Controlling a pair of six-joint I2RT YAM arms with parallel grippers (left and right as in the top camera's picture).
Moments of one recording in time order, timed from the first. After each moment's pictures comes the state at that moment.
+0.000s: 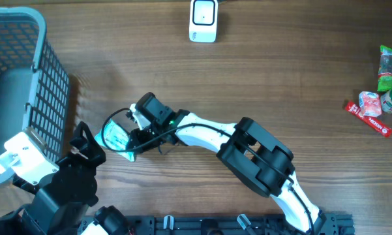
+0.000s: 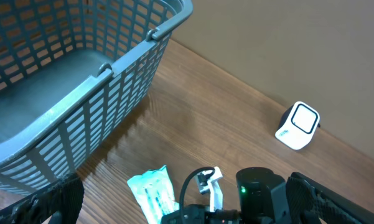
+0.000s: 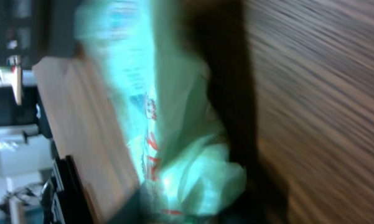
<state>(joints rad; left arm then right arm) -0.76 0.68 1.32 -1.43 -0.89 -1.03 0.94 2.26 1.44 -0.15 -0.61 0.60</state>
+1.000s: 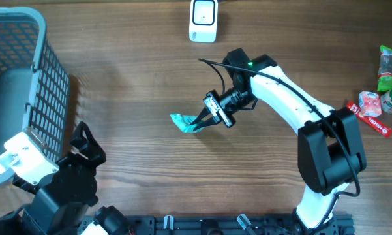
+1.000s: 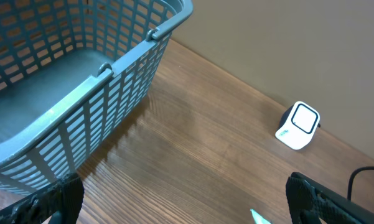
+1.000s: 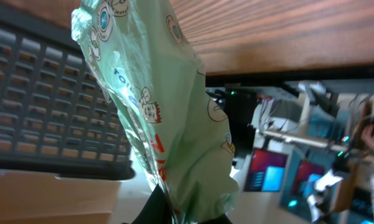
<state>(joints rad) -0.76 0.68 1.32 -1.43 -0.89 -1.03 0.44 1.95 1.42 -1.11 -1.10 1.20</state>
